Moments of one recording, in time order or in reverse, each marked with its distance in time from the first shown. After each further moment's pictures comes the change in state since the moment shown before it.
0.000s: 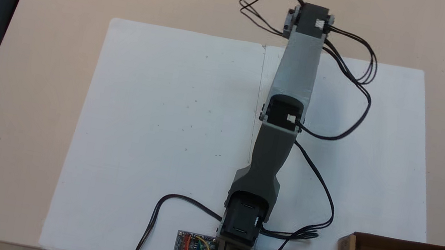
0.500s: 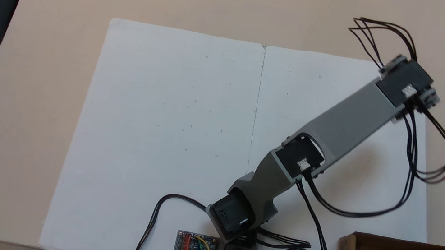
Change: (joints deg) arm 40.8 12.9 -1.9 5.9 -1.5
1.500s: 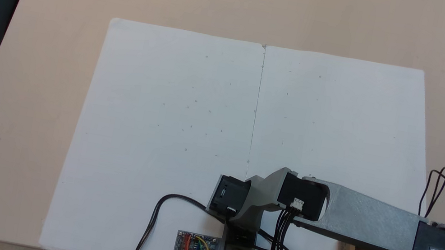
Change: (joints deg) arm 50.6 1.1 11.7 1.9 -22.3
